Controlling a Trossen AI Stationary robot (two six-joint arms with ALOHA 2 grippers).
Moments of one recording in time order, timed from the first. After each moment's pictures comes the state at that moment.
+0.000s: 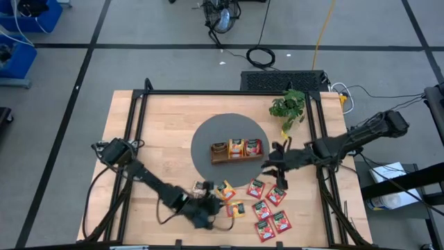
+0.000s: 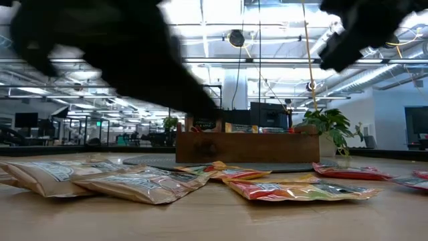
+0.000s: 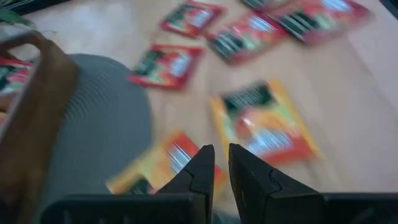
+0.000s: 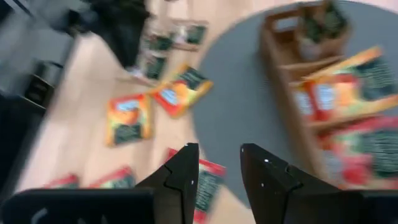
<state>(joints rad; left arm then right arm) -0.59 1.99 1.13 0.14 -0.57 -0.19 0.33 1.04 0.61 -0.22 0.13 0.36</state>
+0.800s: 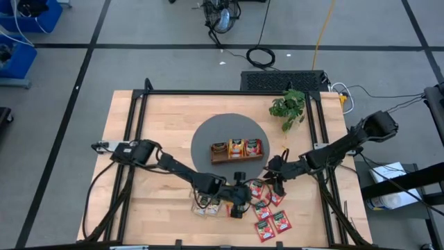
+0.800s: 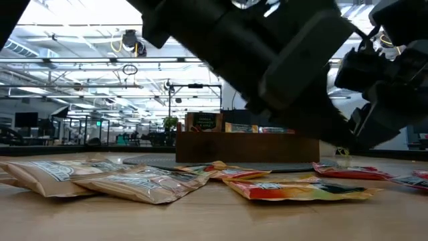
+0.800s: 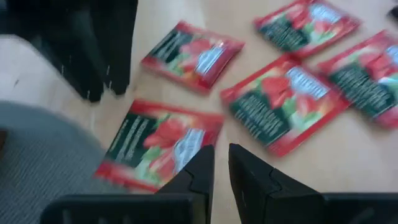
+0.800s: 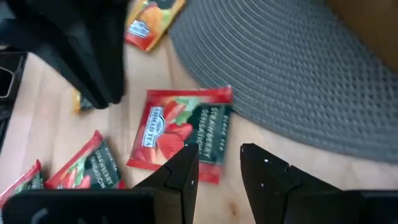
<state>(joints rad) -0.36 2.27 1.54 0.07 -0.24 -0.05 0.40 1.29 0.29 0.27 0.13 0.71</state>
